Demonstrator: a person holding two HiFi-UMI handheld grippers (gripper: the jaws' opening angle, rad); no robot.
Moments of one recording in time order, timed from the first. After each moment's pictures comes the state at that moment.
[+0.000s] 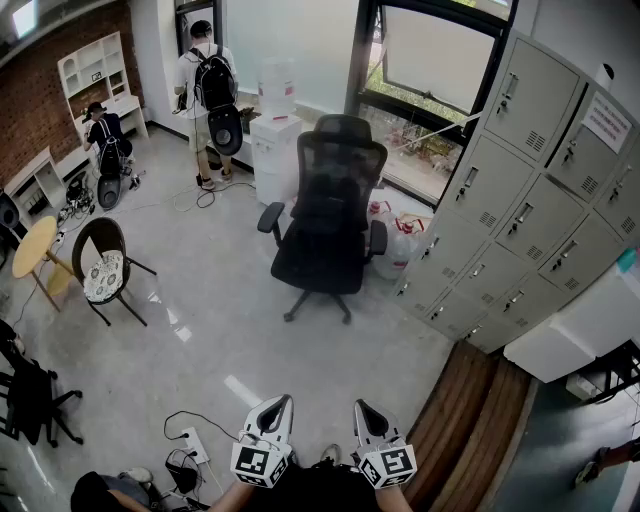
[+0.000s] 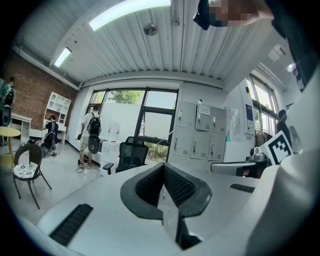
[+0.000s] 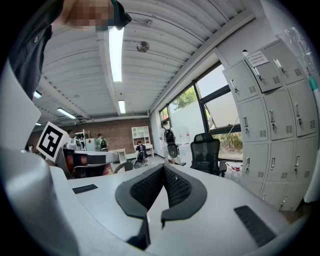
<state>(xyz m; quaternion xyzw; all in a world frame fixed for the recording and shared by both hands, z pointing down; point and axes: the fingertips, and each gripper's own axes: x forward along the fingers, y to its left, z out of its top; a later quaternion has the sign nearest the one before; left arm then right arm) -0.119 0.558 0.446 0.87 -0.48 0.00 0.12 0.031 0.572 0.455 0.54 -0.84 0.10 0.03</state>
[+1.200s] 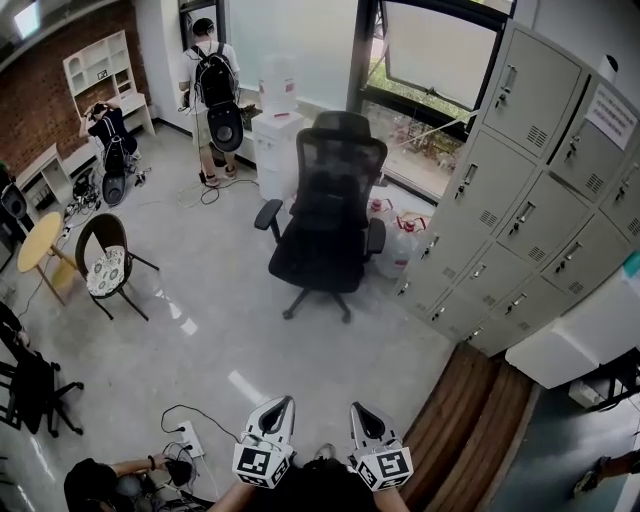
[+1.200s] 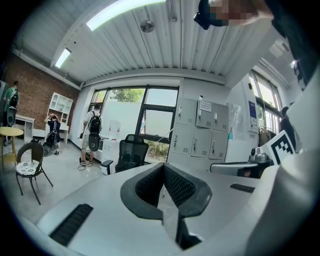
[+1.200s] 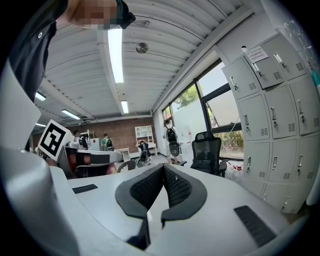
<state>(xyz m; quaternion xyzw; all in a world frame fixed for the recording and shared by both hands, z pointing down) -0.066 0.558 0.454 0.86 -0.50 0.02 0.13 0.074 0.570 0.460 0.52 -0.85 0.10 0.03</state>
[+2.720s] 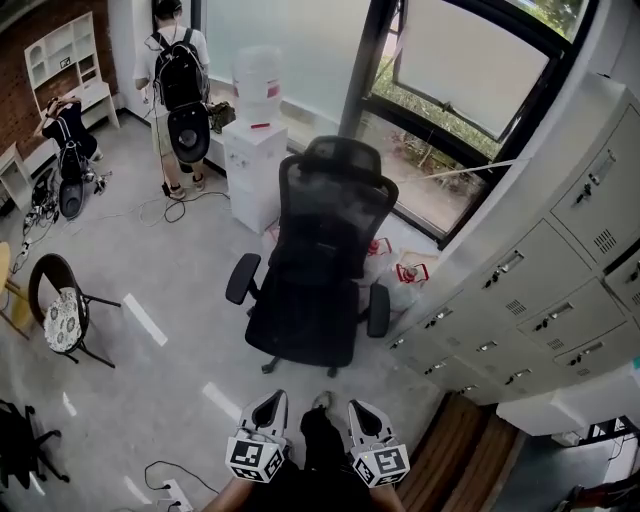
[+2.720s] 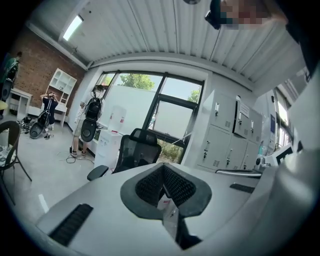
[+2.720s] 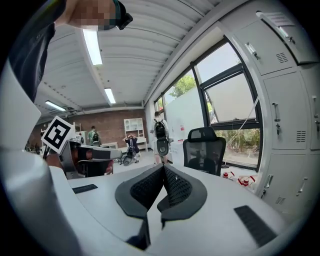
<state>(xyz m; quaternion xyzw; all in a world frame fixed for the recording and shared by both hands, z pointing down) -0.091 0.122 0.488 0.85 -0.49 -0.01 0.20 0.061 0.149 0.487 0.54 -0.83 0.11 0.08</state>
